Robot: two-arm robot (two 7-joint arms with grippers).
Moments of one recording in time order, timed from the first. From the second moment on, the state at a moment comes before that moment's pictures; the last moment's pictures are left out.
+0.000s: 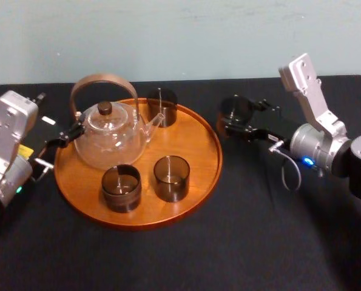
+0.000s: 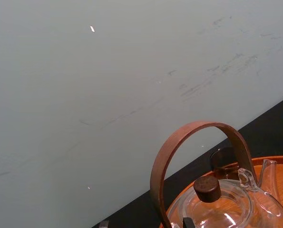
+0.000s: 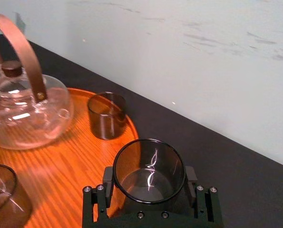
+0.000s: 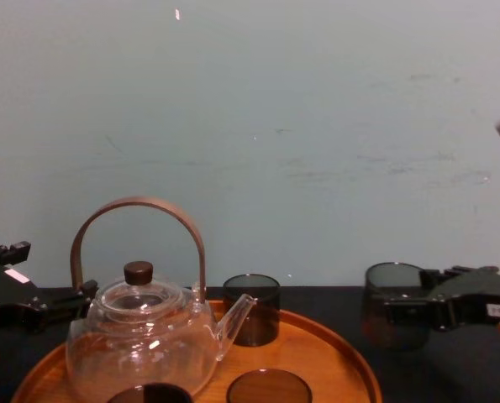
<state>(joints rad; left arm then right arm) -0.20 0.60 0.45 -1.41 -0.25 -0.12 0.03 0.33 0.38 -0.34 -1.37 0.22 0.24 0.41</state>
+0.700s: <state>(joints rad) -0.20 0.60 0.45 -1.41 -0.25 -0.12 0.03 0.40 0.32 -0.44 -1.29 0.21 0.23 0.43</state>
